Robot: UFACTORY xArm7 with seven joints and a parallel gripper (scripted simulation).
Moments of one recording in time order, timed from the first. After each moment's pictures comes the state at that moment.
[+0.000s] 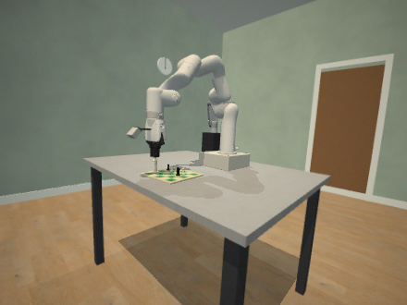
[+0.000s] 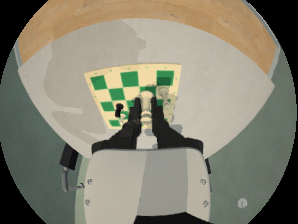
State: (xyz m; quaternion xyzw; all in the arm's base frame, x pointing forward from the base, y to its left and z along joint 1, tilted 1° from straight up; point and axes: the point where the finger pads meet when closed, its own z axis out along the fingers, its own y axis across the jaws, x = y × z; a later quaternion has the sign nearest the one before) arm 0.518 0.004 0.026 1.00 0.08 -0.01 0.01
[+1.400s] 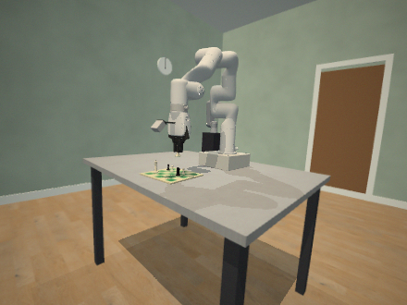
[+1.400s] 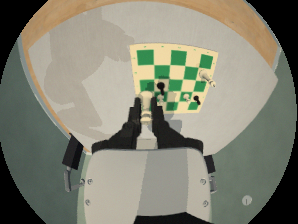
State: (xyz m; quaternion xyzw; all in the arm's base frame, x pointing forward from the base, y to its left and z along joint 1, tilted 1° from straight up) arm 0.462 0.108 0.057 1.00 0.08 -0.01 0.01
